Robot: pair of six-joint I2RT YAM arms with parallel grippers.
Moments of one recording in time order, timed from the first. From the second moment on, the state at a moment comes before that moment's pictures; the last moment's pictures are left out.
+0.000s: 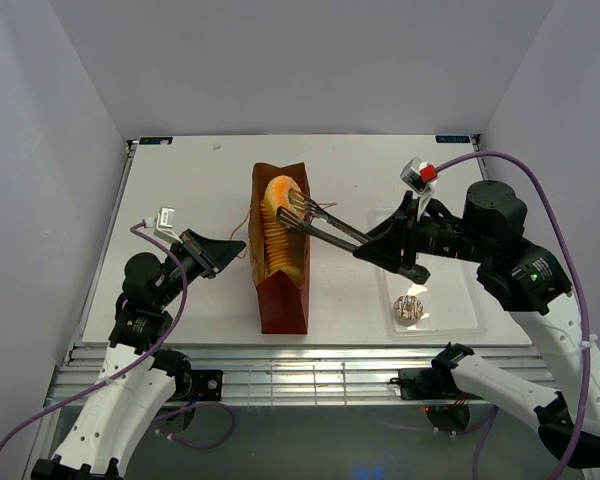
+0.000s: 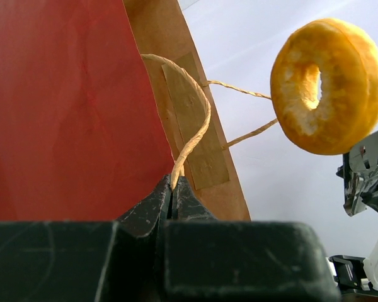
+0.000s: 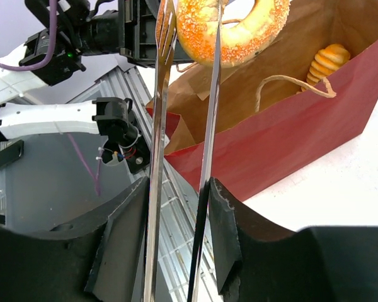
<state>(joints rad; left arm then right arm) -0.26 0.53 0.51 0.00 0.43 -0.99 0.60 0.89 1.33 -0.68 -0.65 0.20</state>
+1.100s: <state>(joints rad) -0.26 0.51 0.51 0.00 0.43 -0.99 0.60 0.92 1.51 -0.73 -0.27 0.29</state>
